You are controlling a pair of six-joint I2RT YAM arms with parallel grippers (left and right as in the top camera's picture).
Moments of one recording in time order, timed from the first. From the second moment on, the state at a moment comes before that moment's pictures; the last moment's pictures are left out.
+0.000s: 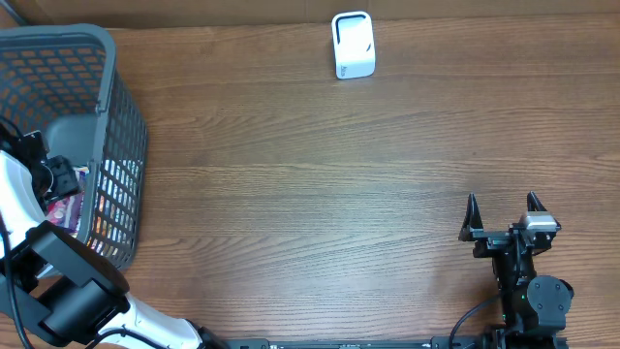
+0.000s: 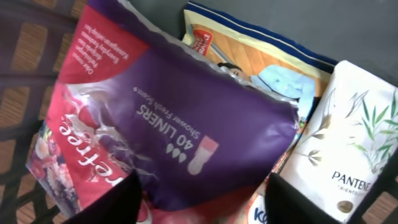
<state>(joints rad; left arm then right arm) 0.74 1.89 1.57 -0.97 -0.08 0.26 -0.04 0.01 0.02 -0.03 -0.06 0.02</state>
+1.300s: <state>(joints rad) 0.74 1.91 1.94 -1.20 -0.09 -0.08 -0.04 0.01 0.02 -0.03 -0.06 0.02</state>
